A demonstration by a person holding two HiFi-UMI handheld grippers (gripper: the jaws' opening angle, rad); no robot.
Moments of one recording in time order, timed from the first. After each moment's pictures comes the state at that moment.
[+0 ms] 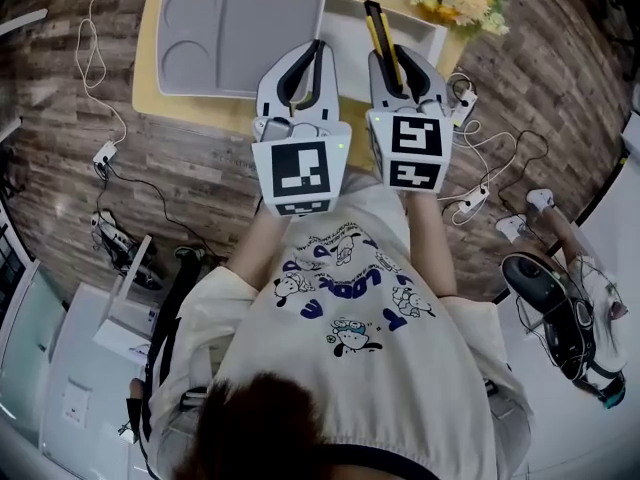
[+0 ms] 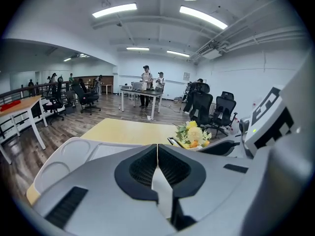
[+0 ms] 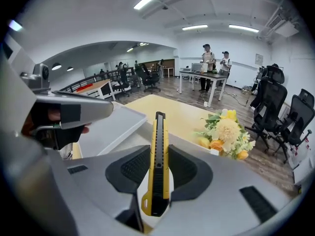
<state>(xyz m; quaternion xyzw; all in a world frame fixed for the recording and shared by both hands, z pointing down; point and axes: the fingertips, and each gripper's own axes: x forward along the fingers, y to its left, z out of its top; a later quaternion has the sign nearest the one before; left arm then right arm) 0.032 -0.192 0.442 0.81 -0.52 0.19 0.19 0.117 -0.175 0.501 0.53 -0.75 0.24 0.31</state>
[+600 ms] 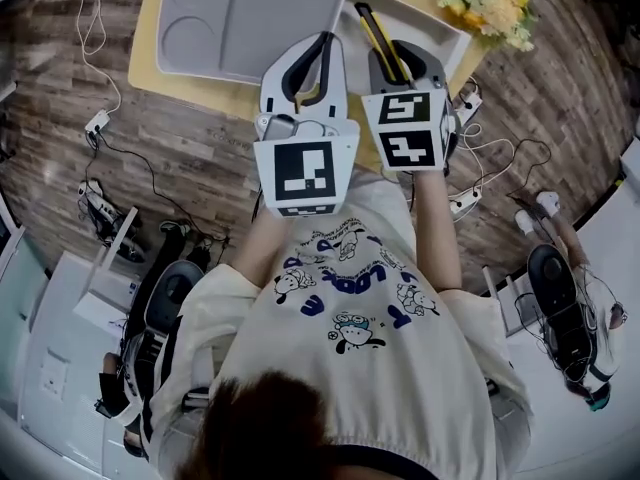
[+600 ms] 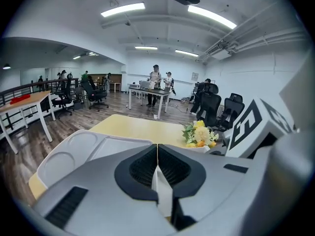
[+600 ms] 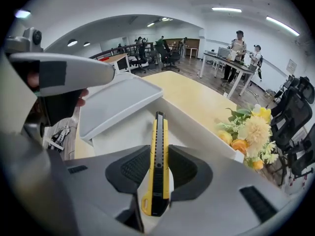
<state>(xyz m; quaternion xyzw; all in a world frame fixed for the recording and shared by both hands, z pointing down) 0.020 -0.193 0.451 0.79 -0.55 0.18 0.21 0.097 -0.169 0.553 0.41 -0.76 0.25 0.44</state>
